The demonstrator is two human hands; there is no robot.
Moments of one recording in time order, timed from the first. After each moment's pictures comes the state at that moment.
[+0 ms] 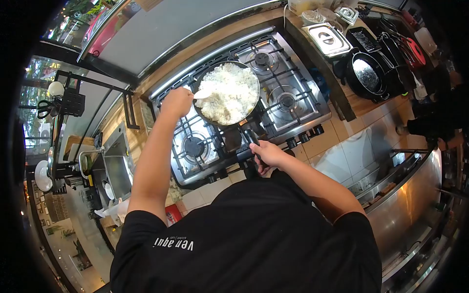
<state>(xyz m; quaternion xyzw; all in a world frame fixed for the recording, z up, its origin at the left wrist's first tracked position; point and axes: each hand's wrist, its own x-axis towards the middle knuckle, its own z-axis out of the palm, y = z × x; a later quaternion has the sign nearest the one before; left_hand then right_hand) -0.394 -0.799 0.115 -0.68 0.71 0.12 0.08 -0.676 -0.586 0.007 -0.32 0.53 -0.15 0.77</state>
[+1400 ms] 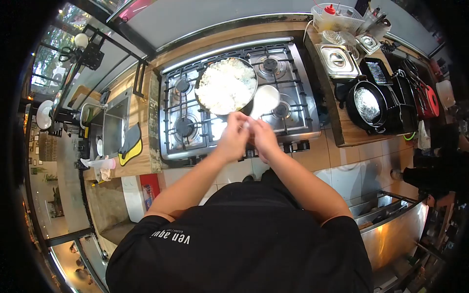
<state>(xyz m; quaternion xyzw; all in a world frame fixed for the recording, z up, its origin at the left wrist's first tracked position) -0.584 -0.597 0.050 -0.57 0.60 0.42 -0.37 -0.725 -0.612 0.026 -0.22 0.44 -0.40 0.77</state>
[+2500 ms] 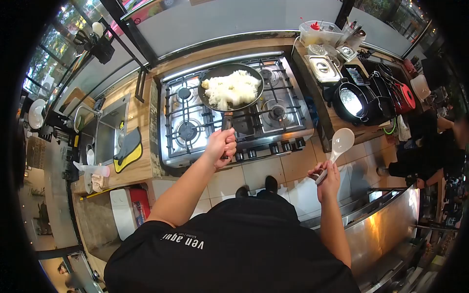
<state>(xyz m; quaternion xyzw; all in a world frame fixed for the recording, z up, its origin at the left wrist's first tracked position) -0.504 -0.549 0.076 -0.40 0.15 0.78 -0.45 -0.869 -0.420 0.067 -0.23 0.50 -0.63 0.55</state>
